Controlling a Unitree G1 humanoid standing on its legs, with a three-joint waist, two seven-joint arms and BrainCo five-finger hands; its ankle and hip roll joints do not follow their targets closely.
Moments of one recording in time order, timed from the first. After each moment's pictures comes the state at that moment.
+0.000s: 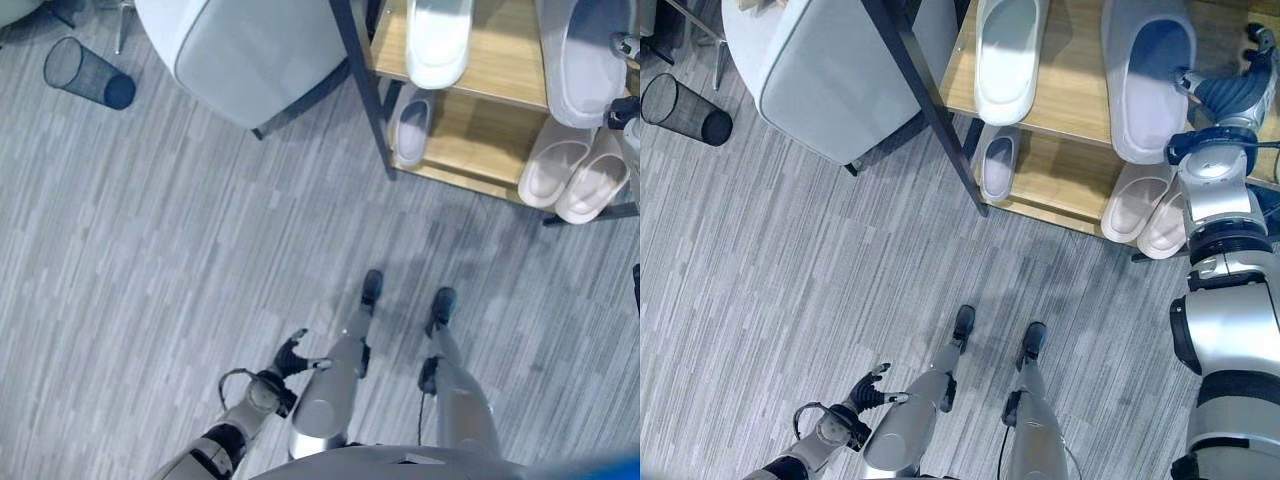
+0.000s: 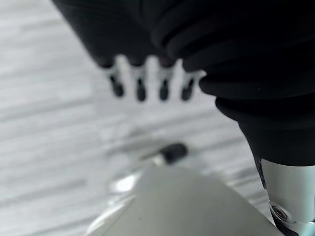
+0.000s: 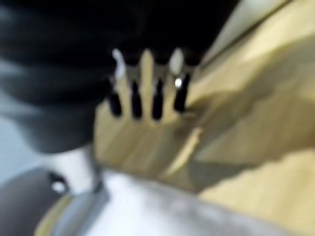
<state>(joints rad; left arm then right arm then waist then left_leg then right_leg) -0.13 0.25 -0.55 1.00 -0.05 -0.23 0.16 -1.19 -0.84 0.35 1.11 0.21 -0.20 -0.48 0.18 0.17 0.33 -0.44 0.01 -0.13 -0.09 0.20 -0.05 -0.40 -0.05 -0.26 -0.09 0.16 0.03</state>
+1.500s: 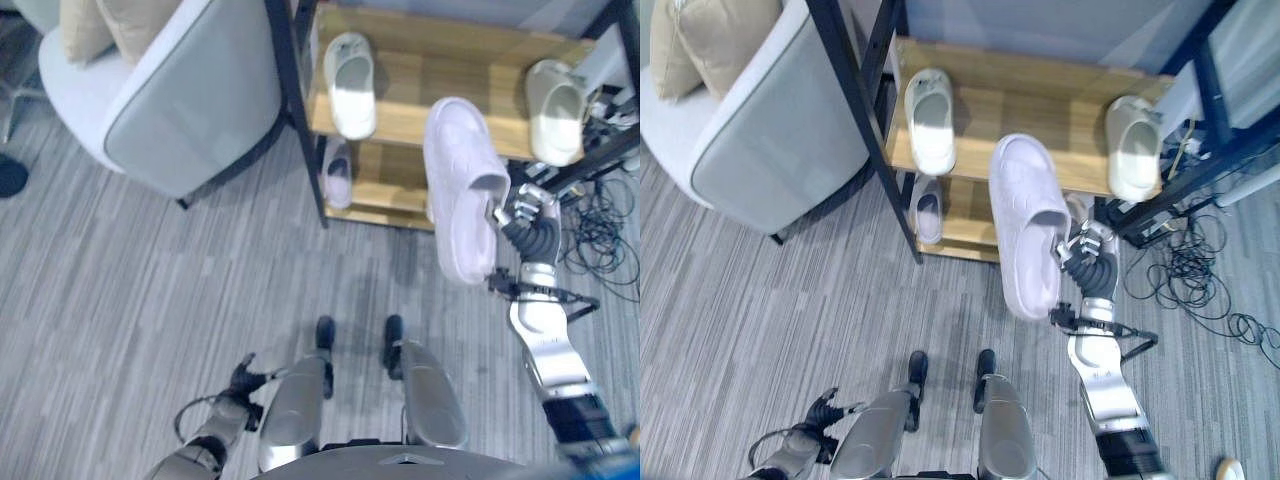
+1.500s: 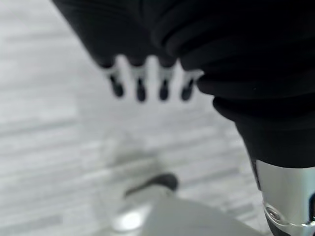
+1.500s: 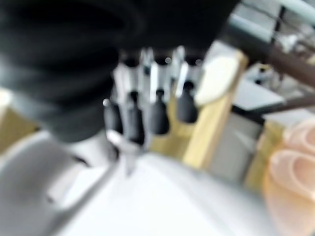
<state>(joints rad) -0.09 0.25 -0.21 1.26 -0.05 -0.16 0.20 -0.04 -0.37 0.05 -0.09 -0.08 -0.24 -0.41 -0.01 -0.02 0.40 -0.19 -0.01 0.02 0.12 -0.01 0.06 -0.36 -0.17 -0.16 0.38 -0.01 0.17</state>
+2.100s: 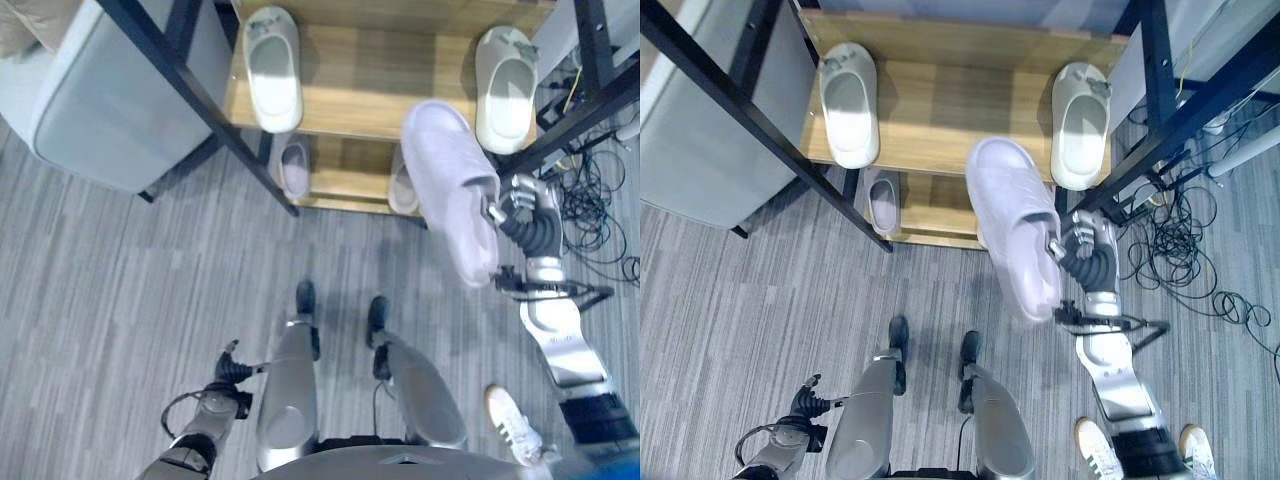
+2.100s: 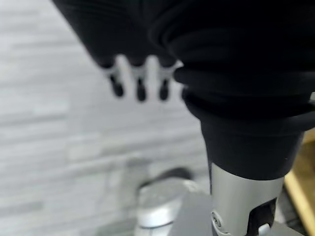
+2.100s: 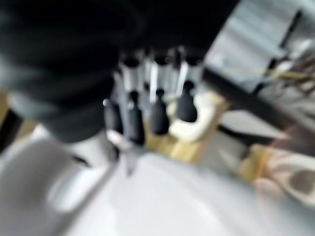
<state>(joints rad) -0.14 0.29 -0.20 1.15 -0.09 -0.18 0.25 -0.17 -0.46 0.10 -0.10 -0.07 -0.24 -0.39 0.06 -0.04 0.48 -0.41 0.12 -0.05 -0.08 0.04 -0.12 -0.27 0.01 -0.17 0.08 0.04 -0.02</state>
